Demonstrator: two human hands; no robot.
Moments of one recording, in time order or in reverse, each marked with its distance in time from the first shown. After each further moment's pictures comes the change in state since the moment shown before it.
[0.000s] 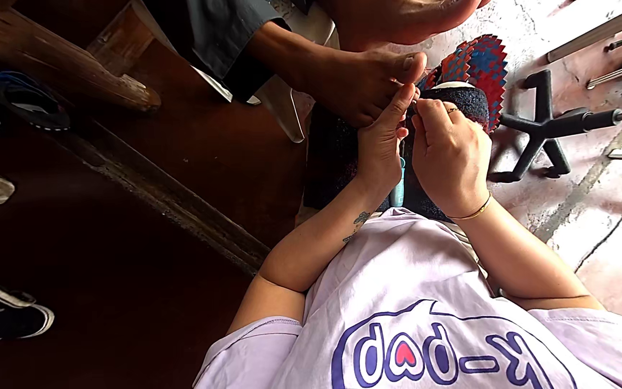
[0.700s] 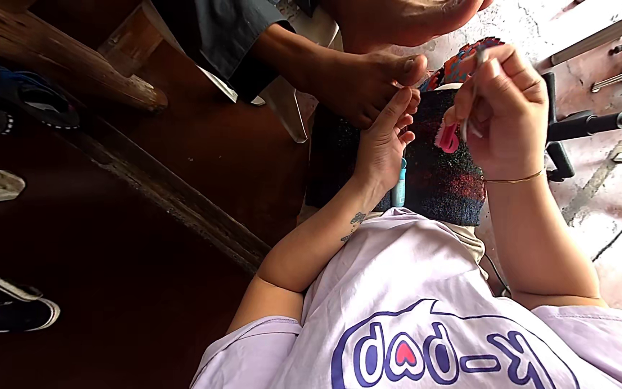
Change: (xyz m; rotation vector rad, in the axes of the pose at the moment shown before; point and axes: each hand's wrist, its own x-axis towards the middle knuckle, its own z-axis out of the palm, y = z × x) left_hand -0.002 0.007 -0.009 -0.057 -0.126 -0.165; right_hand 0.031 0.065 -0.009 1.553 -0.166 0.237
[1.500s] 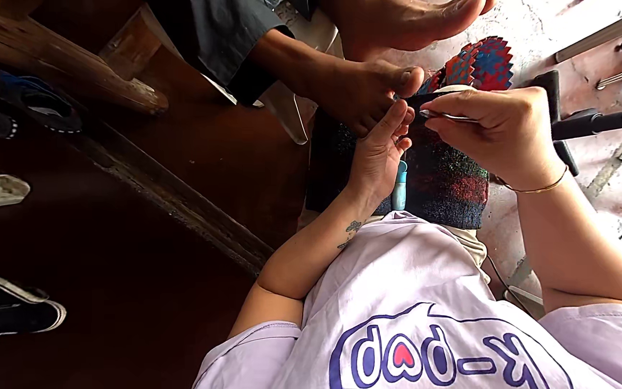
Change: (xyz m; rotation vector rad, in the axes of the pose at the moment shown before) left_hand -0.007 0.002 -0.005 -0.078 -0.003 0.007; right_hand 0.000 -0.018 -0.007 -1.018 -0.293 -0.349
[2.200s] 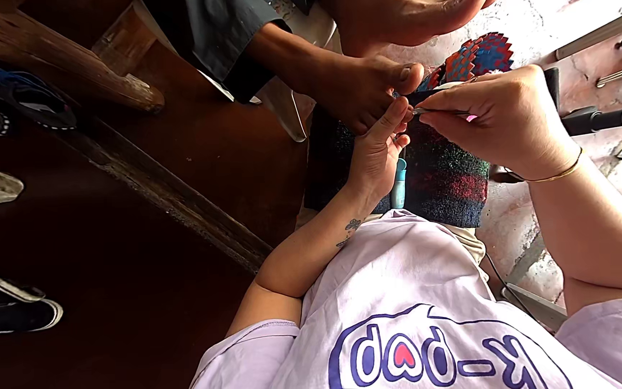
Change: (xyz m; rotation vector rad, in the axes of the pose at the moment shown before) left_hand 0.000 -0.002 -0.001 0.032 0.045 0.021; right_hand 0.018 -0.002 -0.007 -0.045 -0.124 -0.046
